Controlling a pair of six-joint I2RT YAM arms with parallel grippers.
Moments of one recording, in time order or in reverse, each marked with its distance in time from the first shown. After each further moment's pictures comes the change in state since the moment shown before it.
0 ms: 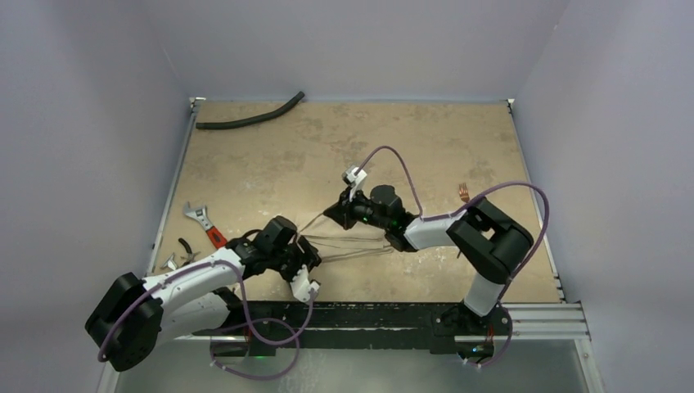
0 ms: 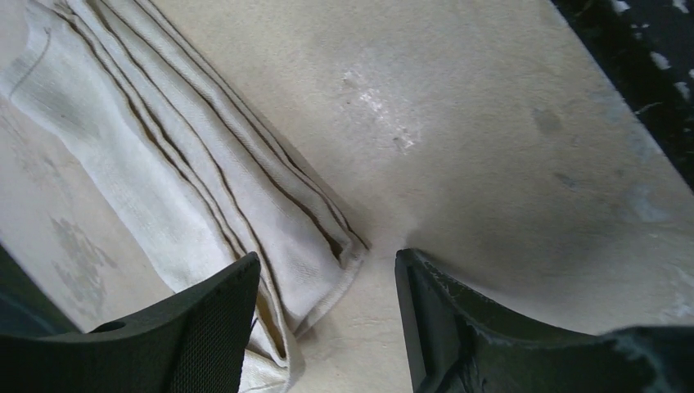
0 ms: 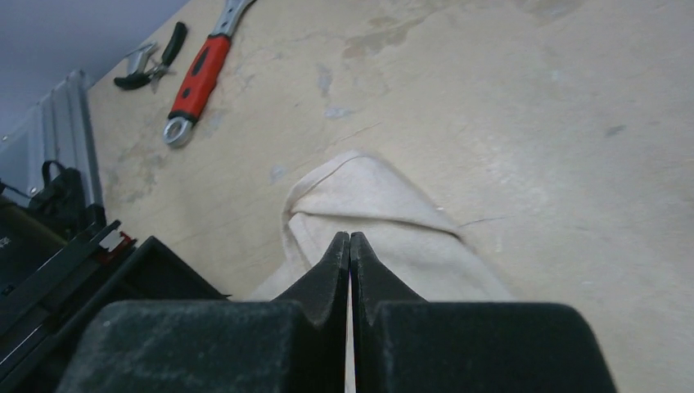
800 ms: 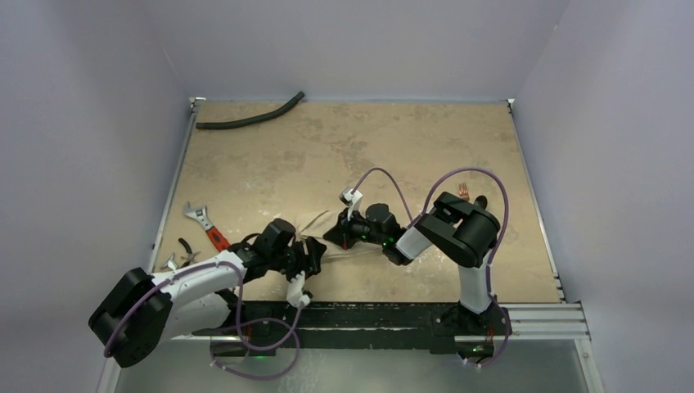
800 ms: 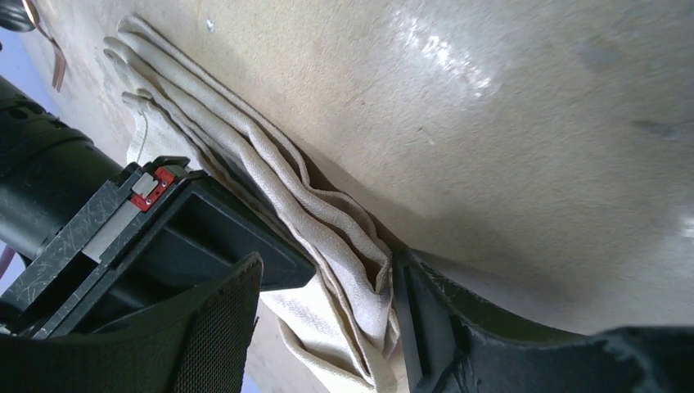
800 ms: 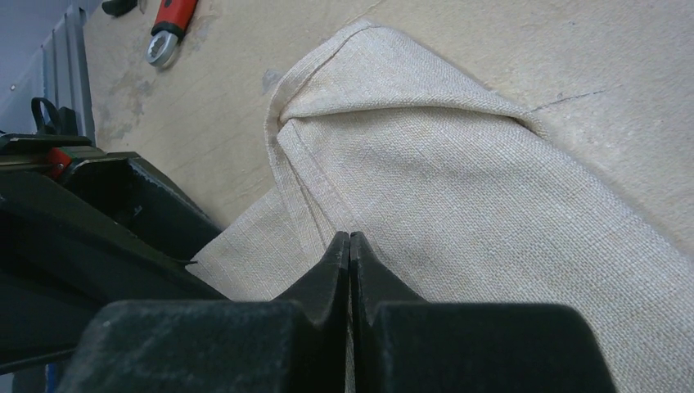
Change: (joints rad) left arm 0.015 0.040 -0.080 0.175 0.031 0.369; right arm 0.054 0.237 -0.076 0.224 -0.074 0.102
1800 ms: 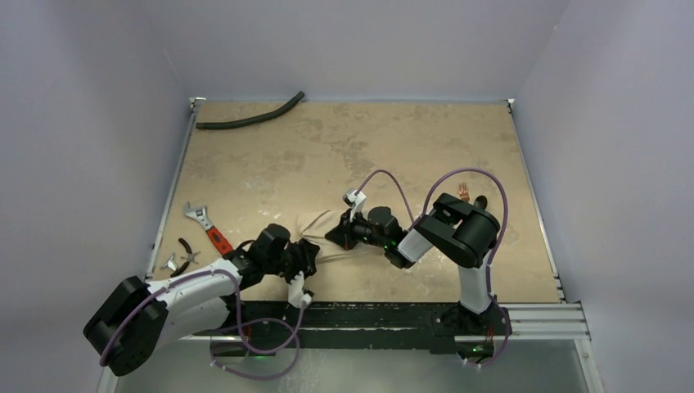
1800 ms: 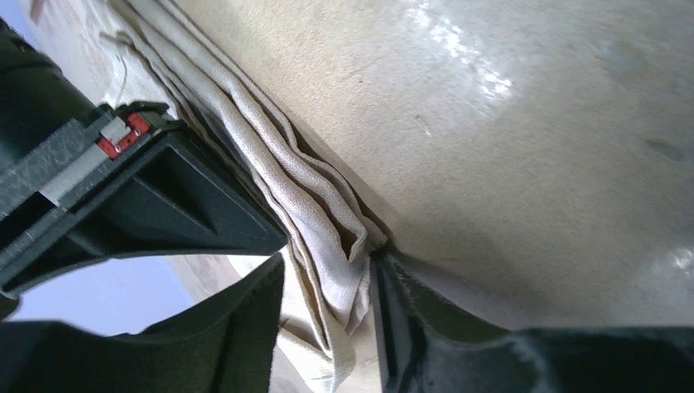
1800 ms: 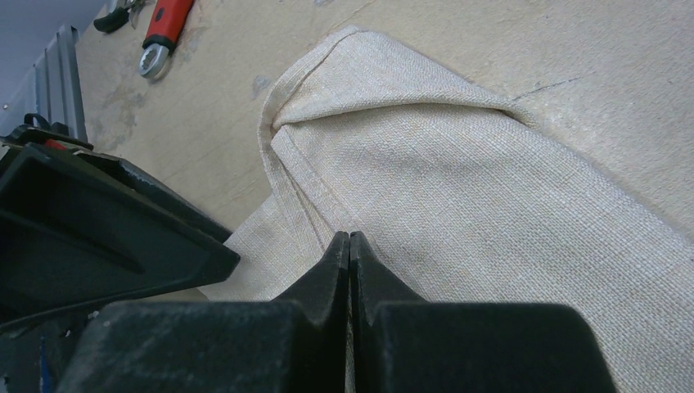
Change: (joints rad) left arm 0.006 -0.045 -0.092 0.182 -0.041 -0.147; right arm 0.007 0.000 -0.042 0.060 0.061 0.026
